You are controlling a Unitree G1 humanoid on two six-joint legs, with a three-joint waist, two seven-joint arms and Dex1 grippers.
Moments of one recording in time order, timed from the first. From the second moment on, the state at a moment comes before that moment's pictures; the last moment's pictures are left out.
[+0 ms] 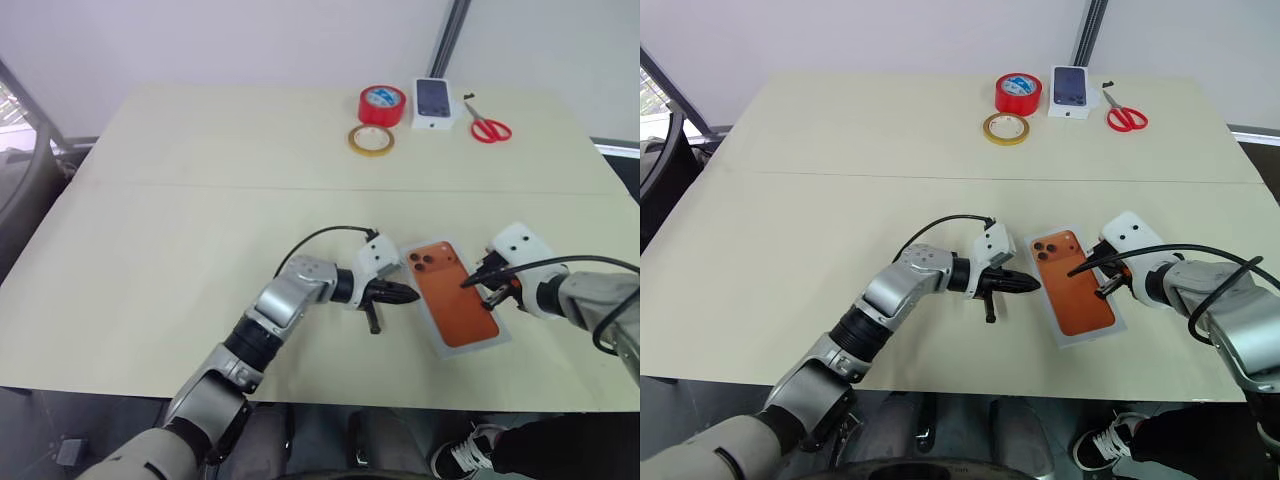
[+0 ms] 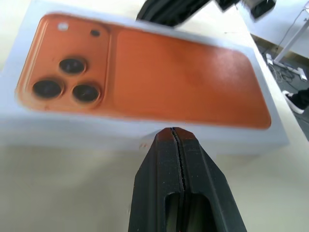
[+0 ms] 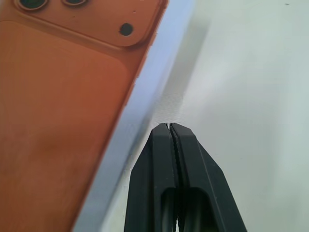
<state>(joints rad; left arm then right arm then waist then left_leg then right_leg) -0.64 0.08 -0.43 0.22 -0.18 0.52 -0.97 -0.16 -1.04 -0.11 -0.50 0.44 1.15 0.49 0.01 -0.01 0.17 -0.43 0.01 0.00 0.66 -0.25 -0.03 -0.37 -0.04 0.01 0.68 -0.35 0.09</state>
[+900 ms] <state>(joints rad) -0.66 -0.02 -0.46 0.31 -0.10 0.48 -0.94 -0.12 -1.03 -0.14 -0.52 0.43 1.17 0.50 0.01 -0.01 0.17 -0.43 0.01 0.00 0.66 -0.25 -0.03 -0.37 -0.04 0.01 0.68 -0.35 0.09</state>
